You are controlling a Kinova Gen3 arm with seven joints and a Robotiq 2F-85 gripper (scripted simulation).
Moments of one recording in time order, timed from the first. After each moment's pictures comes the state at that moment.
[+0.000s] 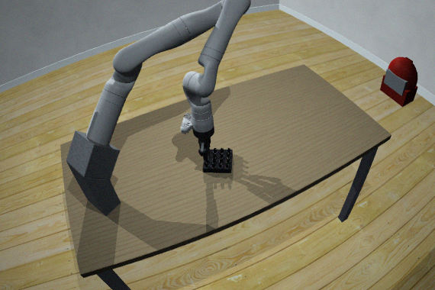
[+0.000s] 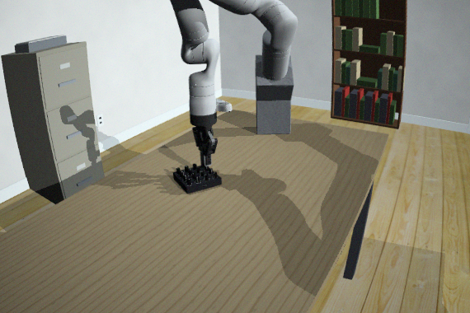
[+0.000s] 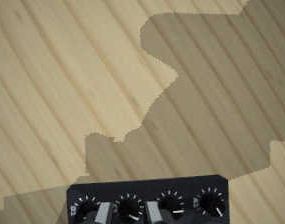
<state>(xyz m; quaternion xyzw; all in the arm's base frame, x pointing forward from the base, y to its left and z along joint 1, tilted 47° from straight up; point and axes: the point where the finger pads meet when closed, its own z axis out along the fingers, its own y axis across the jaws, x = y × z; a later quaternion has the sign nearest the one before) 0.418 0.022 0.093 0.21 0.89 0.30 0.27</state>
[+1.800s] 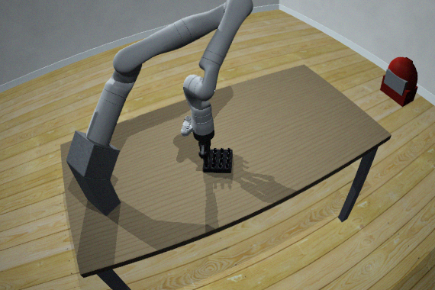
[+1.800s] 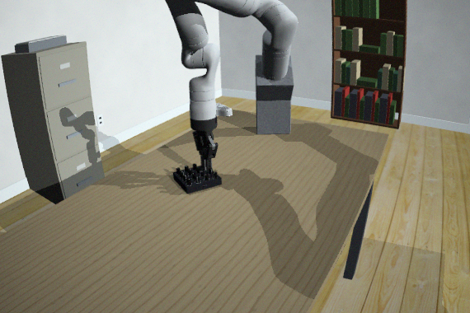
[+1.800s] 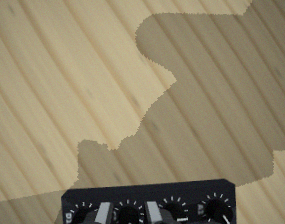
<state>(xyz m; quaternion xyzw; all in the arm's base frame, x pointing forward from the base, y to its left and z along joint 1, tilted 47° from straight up) 0.425 0.028 0.084 0.21 0.89 0.30 0.27</state>
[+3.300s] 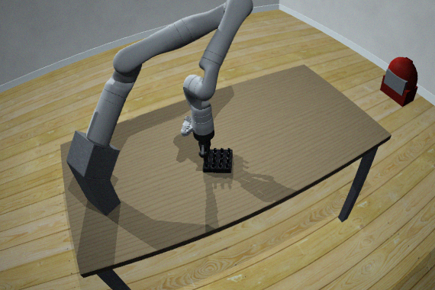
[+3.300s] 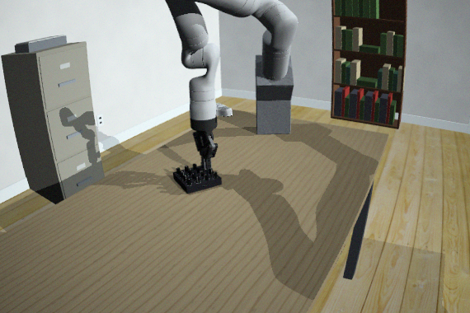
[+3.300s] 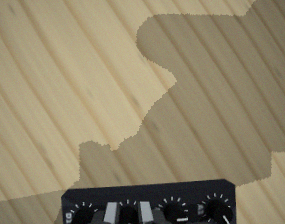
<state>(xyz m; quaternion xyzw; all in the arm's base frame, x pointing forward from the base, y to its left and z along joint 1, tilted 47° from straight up) 0.425 0.028 0.084 0.21 0.89 0.30 0.27</state>
